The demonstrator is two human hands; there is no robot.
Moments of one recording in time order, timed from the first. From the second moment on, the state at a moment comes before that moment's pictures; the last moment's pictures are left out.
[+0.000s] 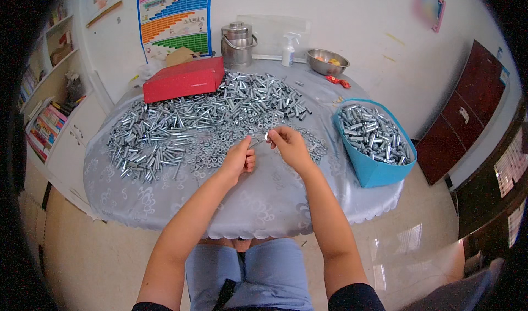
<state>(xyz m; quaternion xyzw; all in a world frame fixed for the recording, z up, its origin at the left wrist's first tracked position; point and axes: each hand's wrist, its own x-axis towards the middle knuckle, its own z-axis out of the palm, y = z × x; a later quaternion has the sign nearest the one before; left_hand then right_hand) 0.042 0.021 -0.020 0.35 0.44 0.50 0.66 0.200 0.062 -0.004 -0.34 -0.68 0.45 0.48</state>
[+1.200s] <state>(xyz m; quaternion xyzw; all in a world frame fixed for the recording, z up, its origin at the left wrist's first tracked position) 0.041 0.022 -0.019 0.36 0.43 0.49 0.67 0.194 0.049 0.004 -0.33 -0.69 0.46 0.45</state>
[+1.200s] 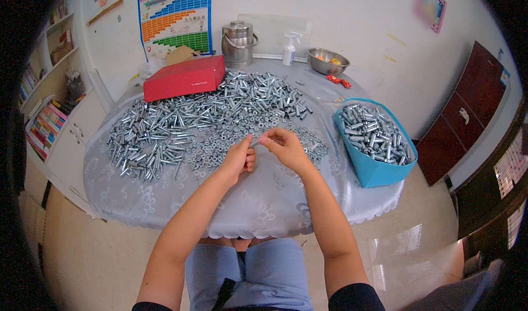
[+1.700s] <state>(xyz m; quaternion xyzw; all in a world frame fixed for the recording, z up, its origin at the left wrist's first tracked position) 0.042 0.018 -0.013 0.36 0.45 0.51 0.64 0.219 0.064 -0.017 -0.49 -0.81 0.11 0.29</state>
